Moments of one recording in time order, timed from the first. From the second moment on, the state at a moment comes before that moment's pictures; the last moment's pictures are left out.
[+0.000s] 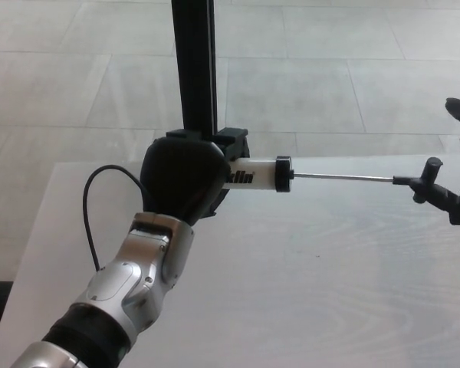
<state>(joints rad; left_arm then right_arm) -0.74 0.25 -0.50 0.63 0.85 0.02 0.51 -0.49 -0.53 0.00 0.11 -0.26 0.34 0.14</state>
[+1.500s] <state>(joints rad) -0.68 0.16 -0.69 0.61 0.88 0.35 -0.07 -0.48 -0.50 -0.14 0.11 -0.18 0.40 0.20</state>
